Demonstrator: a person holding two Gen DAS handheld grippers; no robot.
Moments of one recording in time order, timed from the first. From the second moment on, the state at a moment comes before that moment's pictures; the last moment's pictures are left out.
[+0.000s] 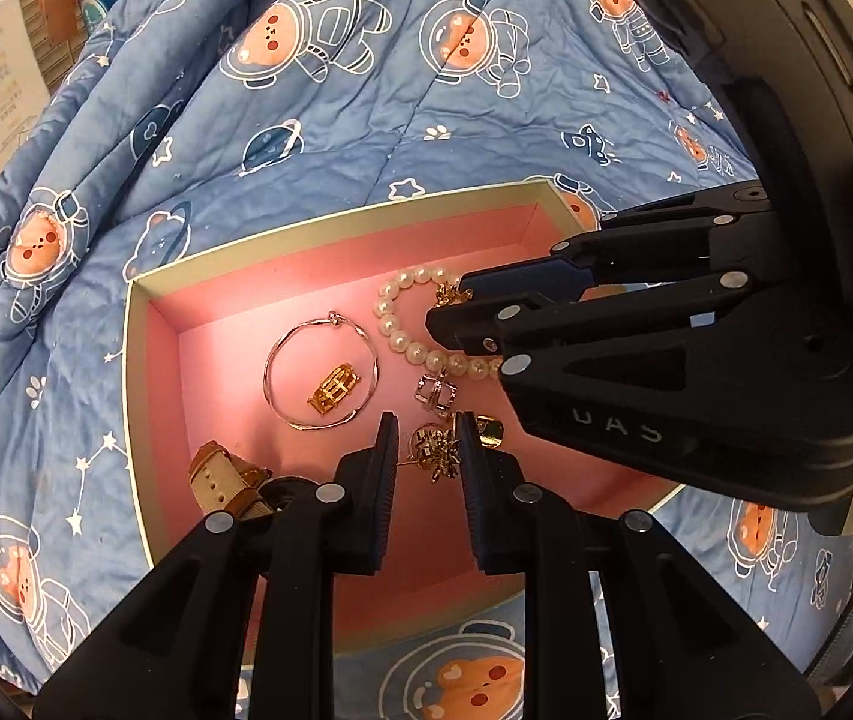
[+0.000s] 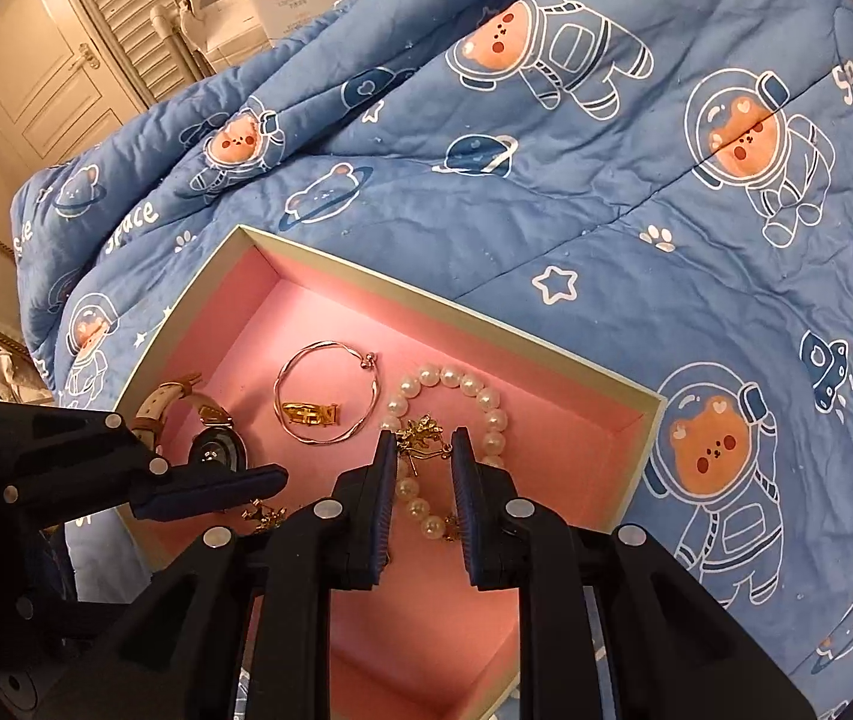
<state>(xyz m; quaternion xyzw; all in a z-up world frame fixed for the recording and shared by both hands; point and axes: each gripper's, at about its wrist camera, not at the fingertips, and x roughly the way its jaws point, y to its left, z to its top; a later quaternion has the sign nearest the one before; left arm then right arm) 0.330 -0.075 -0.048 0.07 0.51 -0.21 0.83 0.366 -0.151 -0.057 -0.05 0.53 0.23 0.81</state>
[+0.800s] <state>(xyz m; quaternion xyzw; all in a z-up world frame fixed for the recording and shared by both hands) 0.318 -0.079 -0.031 0.10 0.48 -0.20 0.85 0.367 -0.149 -0.056 -0.08 0.52 0.22 0.82</state>
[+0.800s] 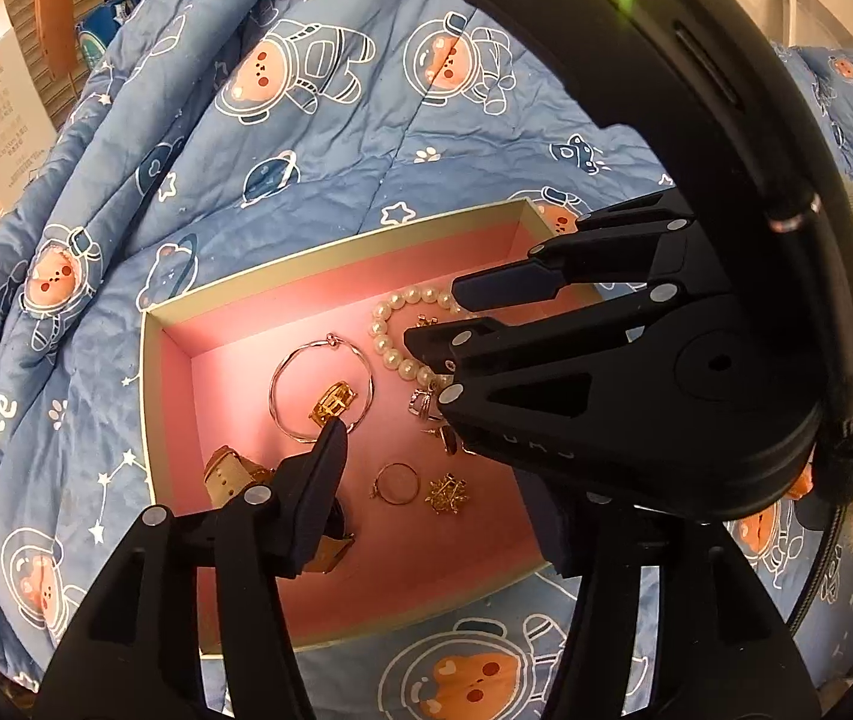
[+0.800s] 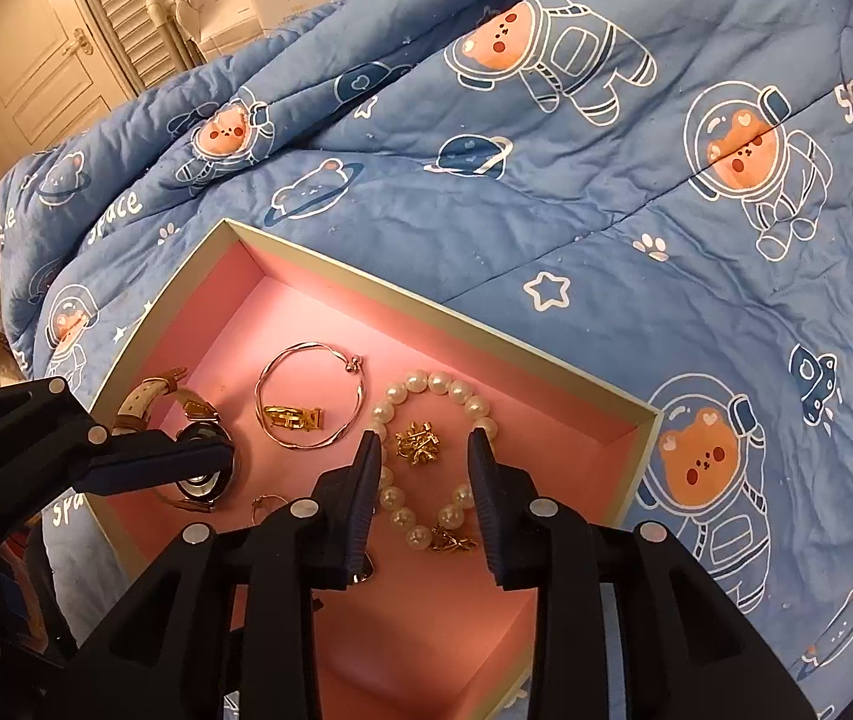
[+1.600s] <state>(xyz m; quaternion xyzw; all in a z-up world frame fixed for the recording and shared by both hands) 0.186 -0.035 0.019 0.09 0.29 -0.11 0.95 0.212 -0.188 0.006 -0.01 0.28 0.18 0.94</state>
